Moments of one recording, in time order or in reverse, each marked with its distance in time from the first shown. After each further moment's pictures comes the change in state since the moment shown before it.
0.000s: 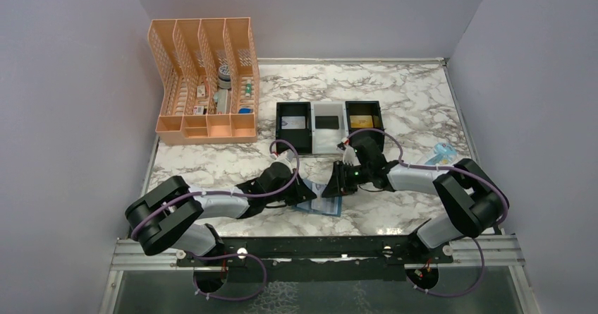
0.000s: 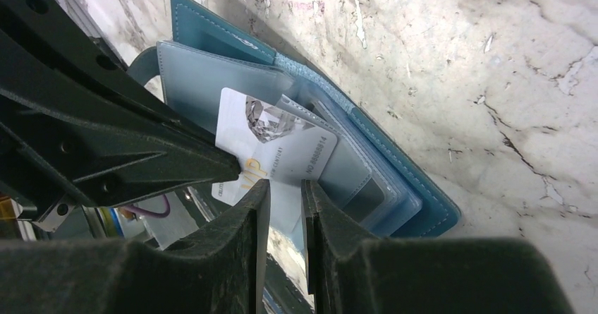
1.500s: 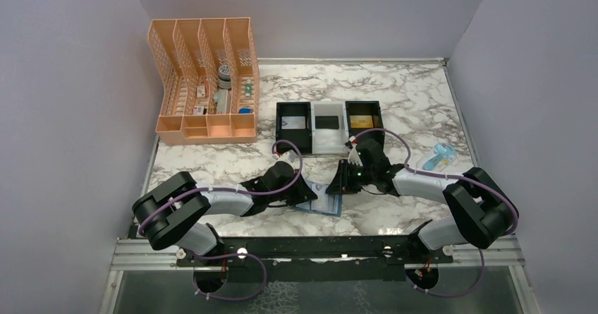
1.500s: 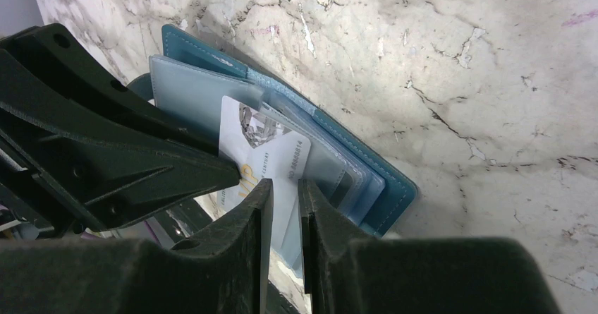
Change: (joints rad) left arm -0.001 0.053 0.031 -0.027 0.000 0.006; right arm 0.000 -0.088 -0.041 -0.010 0.164 0.068
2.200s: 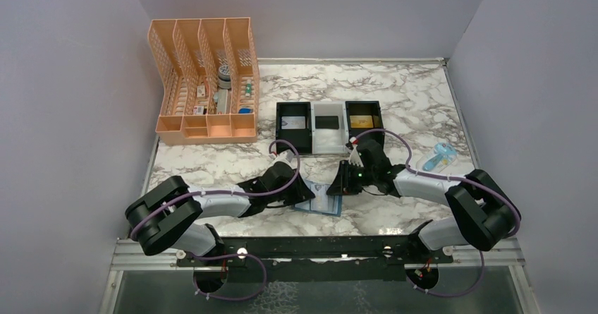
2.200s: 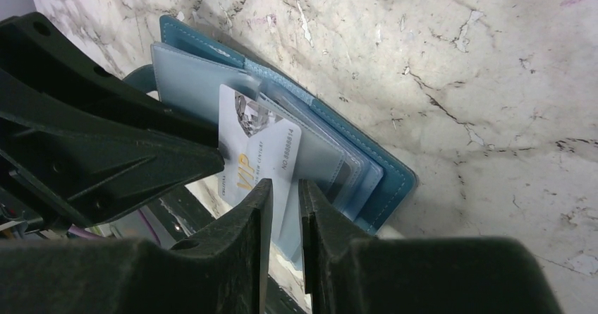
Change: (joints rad) left arm -0.015 -0.062 0.000 -0.090 -0.069 0.019; right arm 0.000 -0.020 -0.006 -0.024 0.001 0.000
